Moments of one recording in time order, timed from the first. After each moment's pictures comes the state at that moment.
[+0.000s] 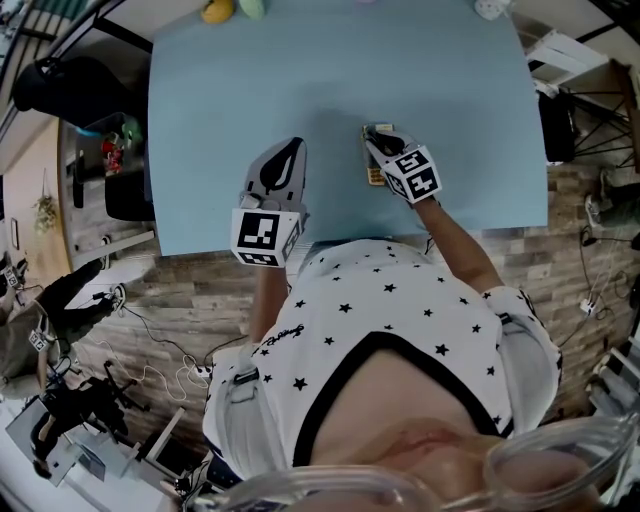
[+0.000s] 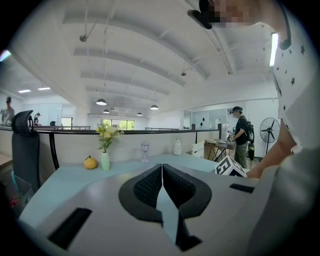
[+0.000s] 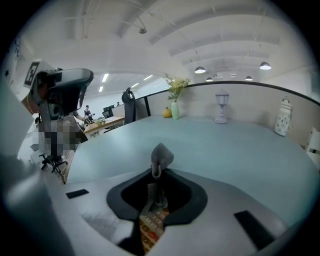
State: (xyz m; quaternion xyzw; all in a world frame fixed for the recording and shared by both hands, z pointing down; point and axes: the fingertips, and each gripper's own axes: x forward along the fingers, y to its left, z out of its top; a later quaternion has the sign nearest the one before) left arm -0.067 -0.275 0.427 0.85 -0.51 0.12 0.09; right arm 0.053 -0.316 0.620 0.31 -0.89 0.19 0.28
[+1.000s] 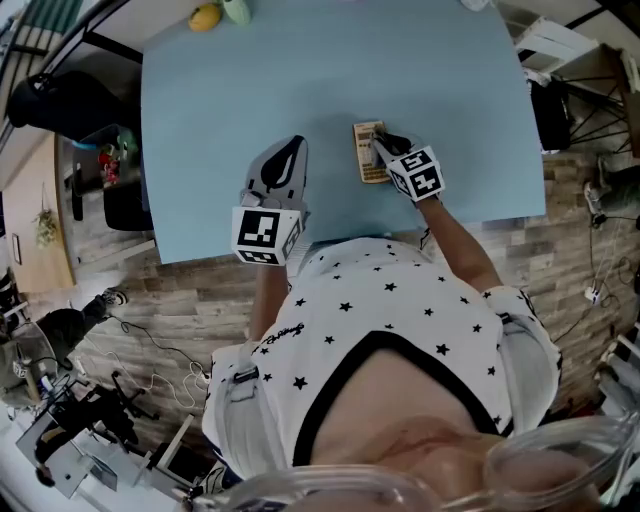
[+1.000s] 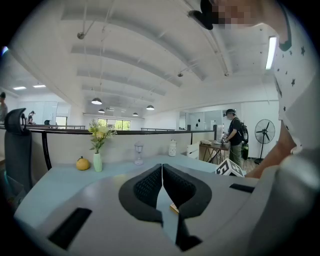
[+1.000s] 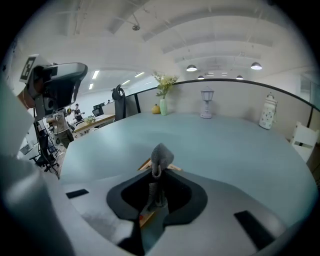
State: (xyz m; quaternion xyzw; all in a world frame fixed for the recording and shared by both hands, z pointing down) left arm -0.049 -0.279 0.426 0.86 -0.49 0.11 0.09; right arm 0.092 -0.314 0.635 0.36 -0.86 0.20 0.29
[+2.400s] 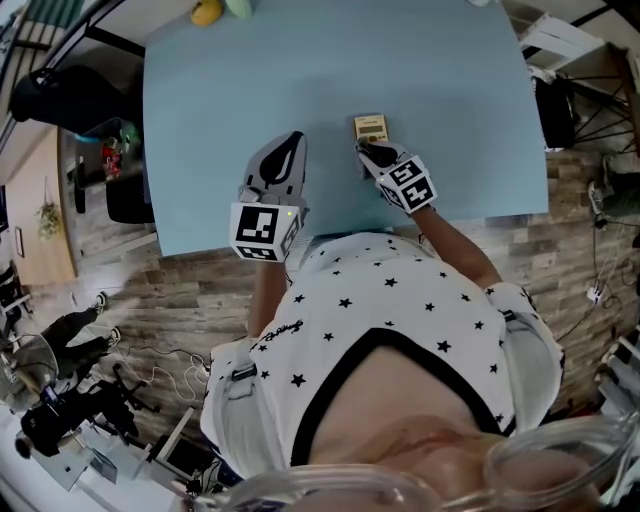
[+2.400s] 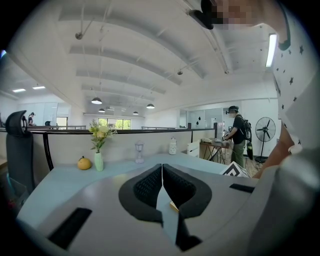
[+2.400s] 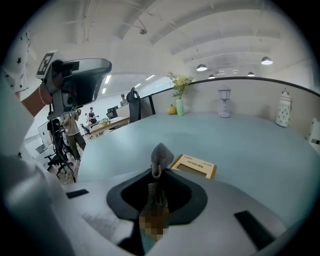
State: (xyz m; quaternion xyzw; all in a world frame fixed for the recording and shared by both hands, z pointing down) left arm -0.048 -0.273 0.426 0.86 -0.49 0.13 0.09; right arm 0.051 -0.269 0.631 0.29 -0.90 0.20 0.27
